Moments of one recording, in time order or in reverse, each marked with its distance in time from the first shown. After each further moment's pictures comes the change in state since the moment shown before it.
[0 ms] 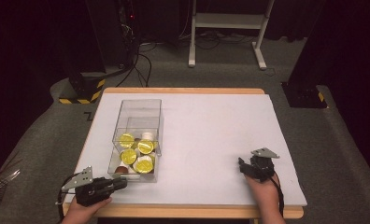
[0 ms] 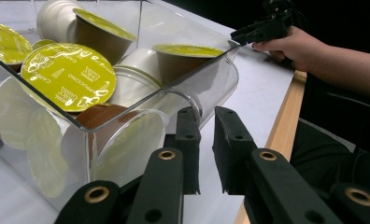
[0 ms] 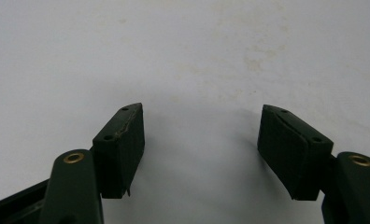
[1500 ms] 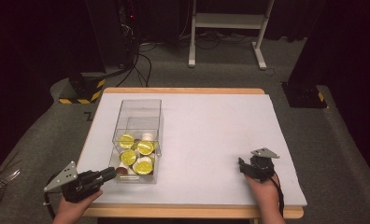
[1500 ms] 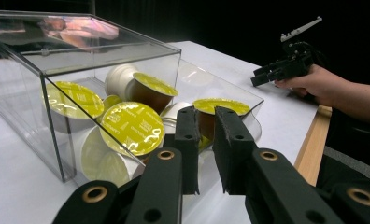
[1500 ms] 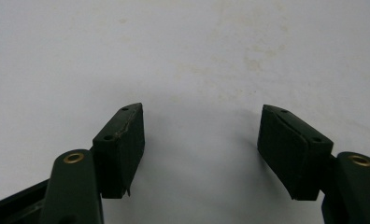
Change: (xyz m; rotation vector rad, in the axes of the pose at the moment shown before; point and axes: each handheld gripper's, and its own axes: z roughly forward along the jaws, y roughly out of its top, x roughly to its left) left arm 0.002 0.022 -0.027 -0.129 0.125 0.032; right arm 0.000 0.000 0.000 -0.001 0.000 -0.002
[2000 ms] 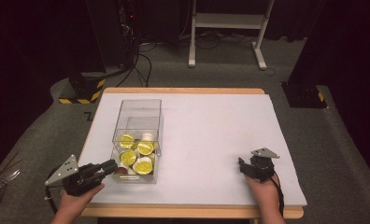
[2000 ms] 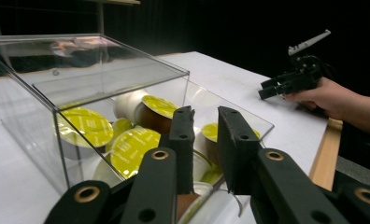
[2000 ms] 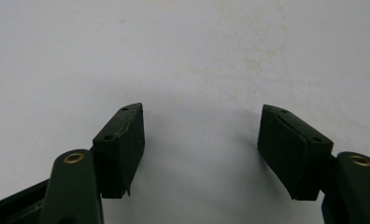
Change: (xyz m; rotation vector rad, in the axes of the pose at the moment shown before) left arm 0.004 0.018 0.008 -0.025 0.045 0.008; right arm 0.000 0.000 0.000 0.001 0.001 0.003
